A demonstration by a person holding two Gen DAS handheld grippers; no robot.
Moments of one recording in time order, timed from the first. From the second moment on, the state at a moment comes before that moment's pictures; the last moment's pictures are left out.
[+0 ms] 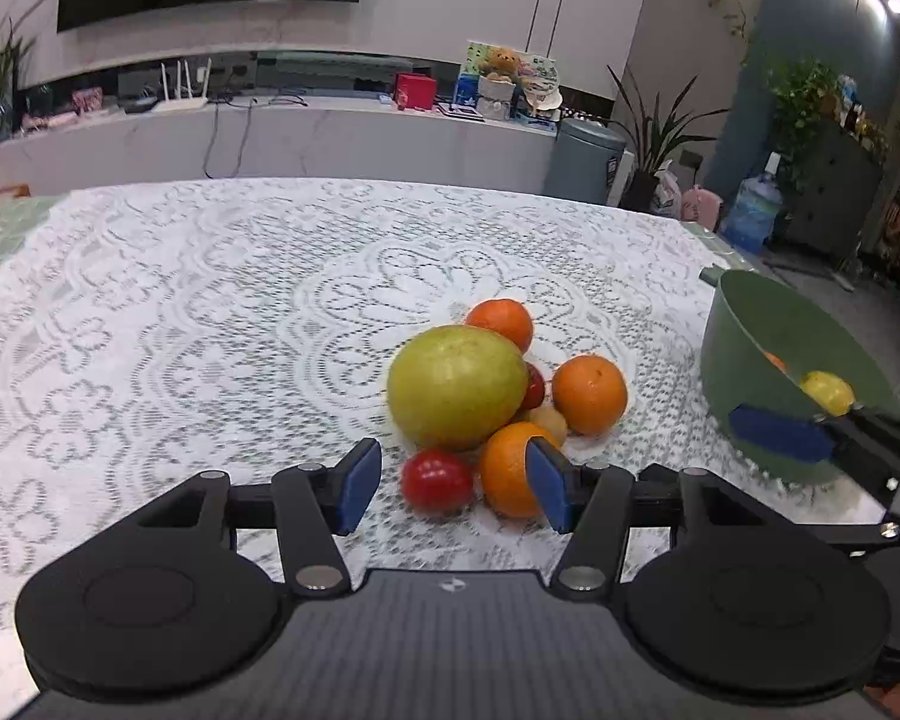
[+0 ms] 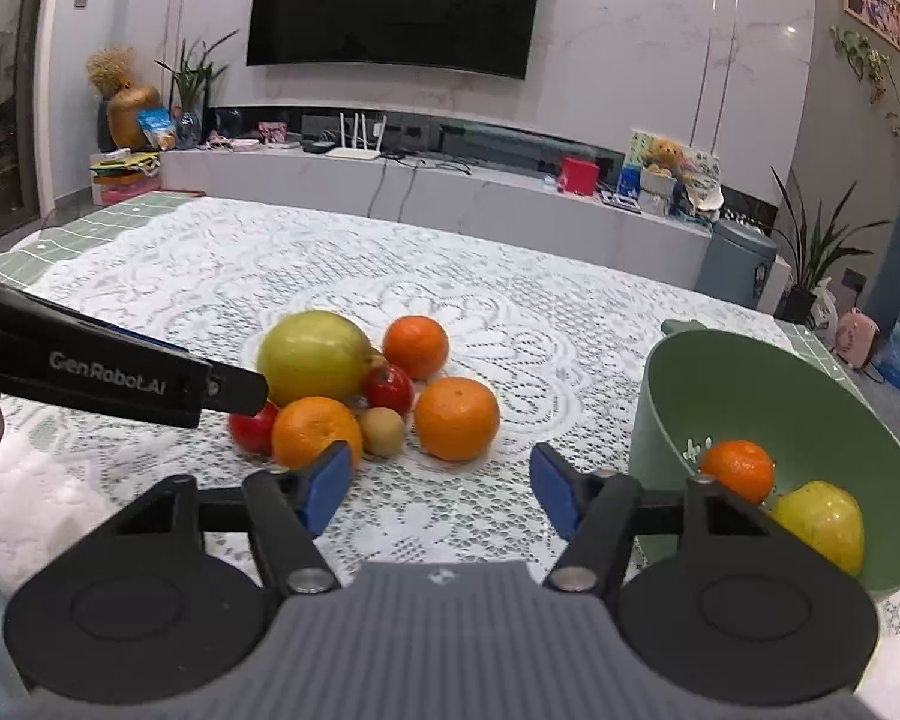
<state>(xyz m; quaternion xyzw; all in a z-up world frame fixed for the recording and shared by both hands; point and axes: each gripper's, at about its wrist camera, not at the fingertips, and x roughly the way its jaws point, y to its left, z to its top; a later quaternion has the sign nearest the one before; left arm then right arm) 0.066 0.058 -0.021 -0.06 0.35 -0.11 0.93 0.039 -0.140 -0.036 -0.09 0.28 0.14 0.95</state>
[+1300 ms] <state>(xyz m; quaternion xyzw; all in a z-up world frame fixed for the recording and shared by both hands) 0.132 0.045 -0.045 -0.02 0.37 -0.14 0.92 0.115 -0.139 -0.066 -0.06 0.32 0.16 0.93</state>
